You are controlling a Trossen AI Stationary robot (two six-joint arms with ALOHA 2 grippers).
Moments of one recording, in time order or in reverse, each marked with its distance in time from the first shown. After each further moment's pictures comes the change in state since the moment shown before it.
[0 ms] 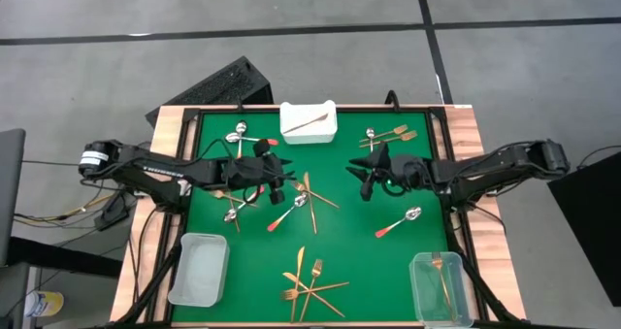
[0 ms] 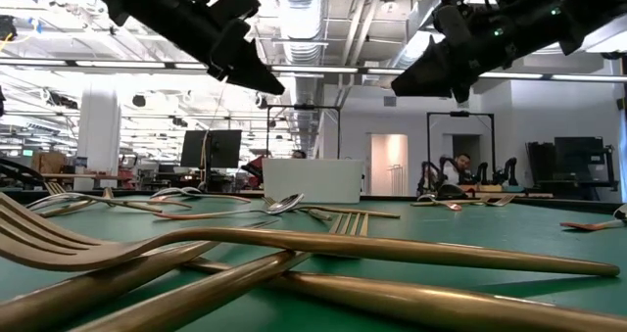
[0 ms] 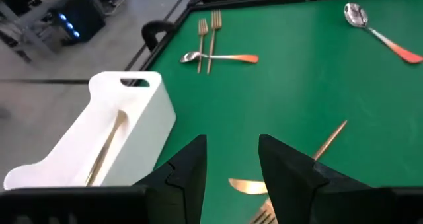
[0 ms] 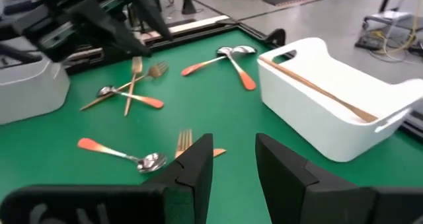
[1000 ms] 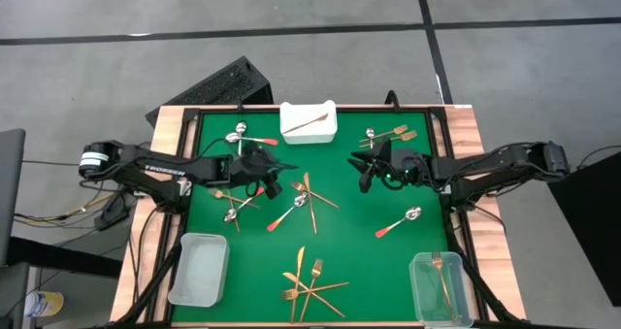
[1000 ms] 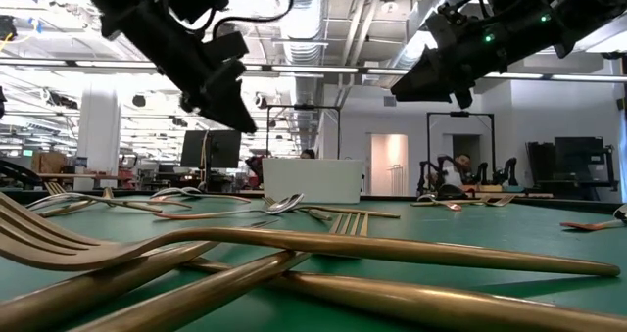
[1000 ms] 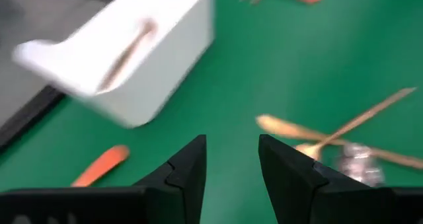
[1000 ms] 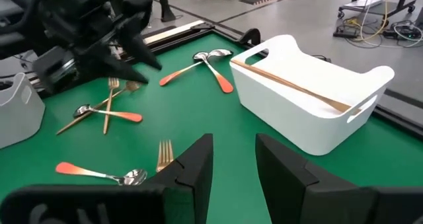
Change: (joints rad) left arm 0.062 0.001 -0.068 -0.111 -0.020 -0.279; right arm -0.059 0.000 0.000 0.003 0.021 0.073
